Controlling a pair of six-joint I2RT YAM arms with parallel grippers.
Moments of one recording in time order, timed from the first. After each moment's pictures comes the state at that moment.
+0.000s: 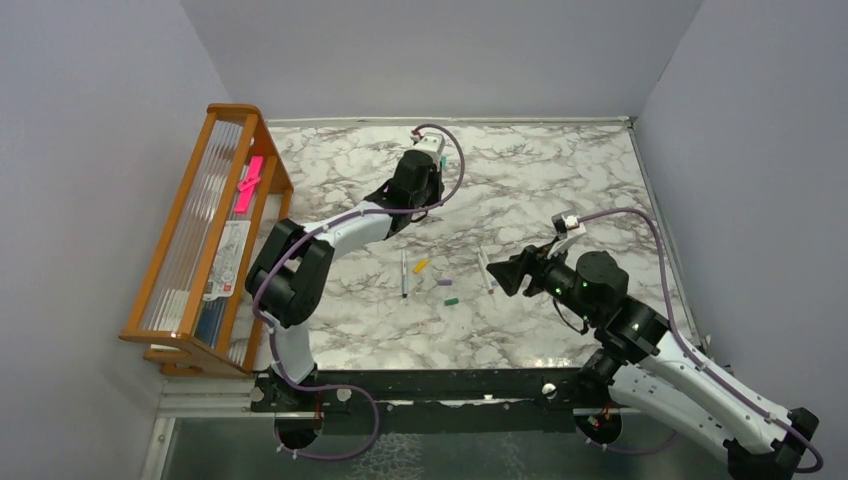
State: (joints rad) left arm -0.59 1.83 1.21 0.20 -0.06 -0.31; right arm 0.78 0.59 0.58 -0.21 0.10 0.48
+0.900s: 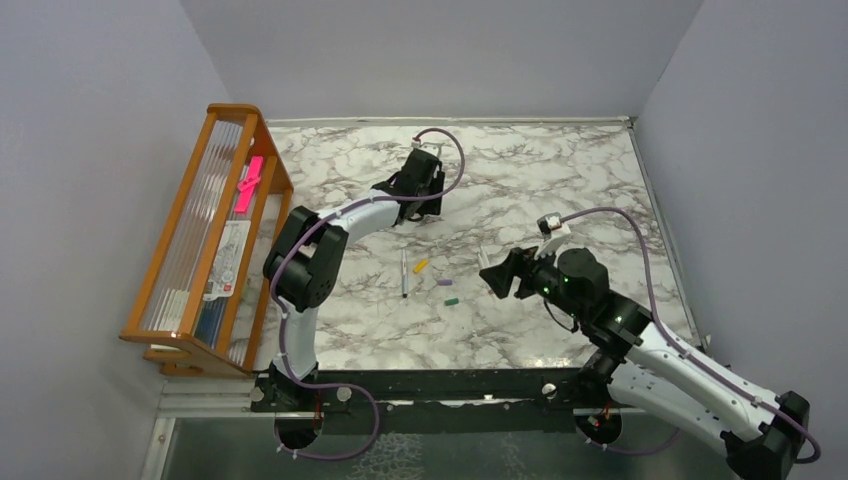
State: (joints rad) left arm -0.58 1.99 1.41 -0.17 -0.17 -0.31; right arm 0.78 0.66 0.53 -0.18 0.09 0.51
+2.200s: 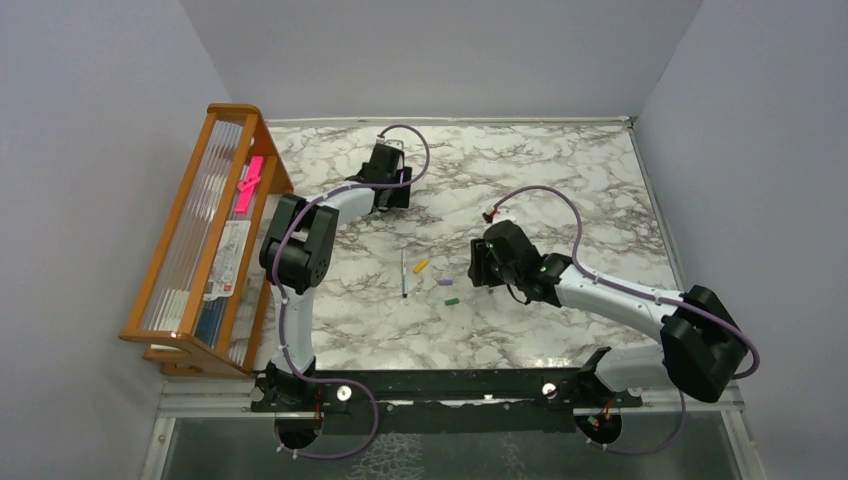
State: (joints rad) left arm -0.37 2.09 1.42 -0.14 -0.16 -0.19; right arm 0.78 1.33 0.73 -0.19 0.20 0.48
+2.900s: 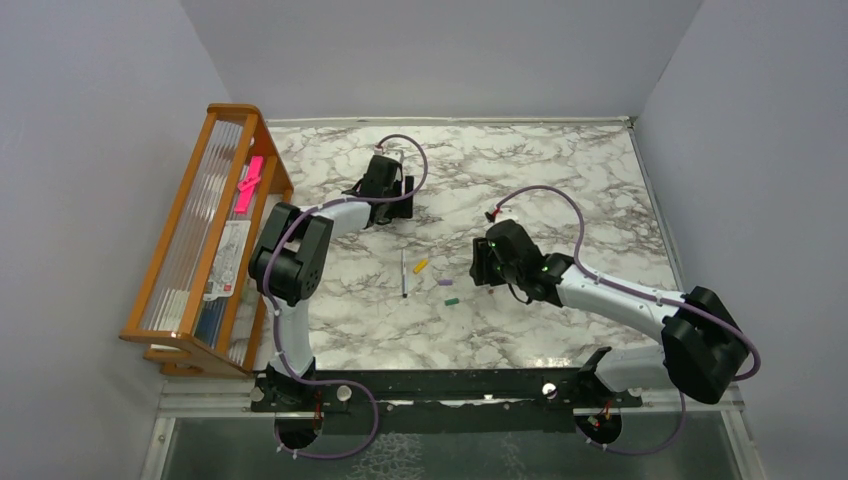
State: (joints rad) left arm -0.40 1.98 1.23 -0.02 -0.07 -0.27; right arm 0.76 1.31 0.72 -0.19 0.21 0.48
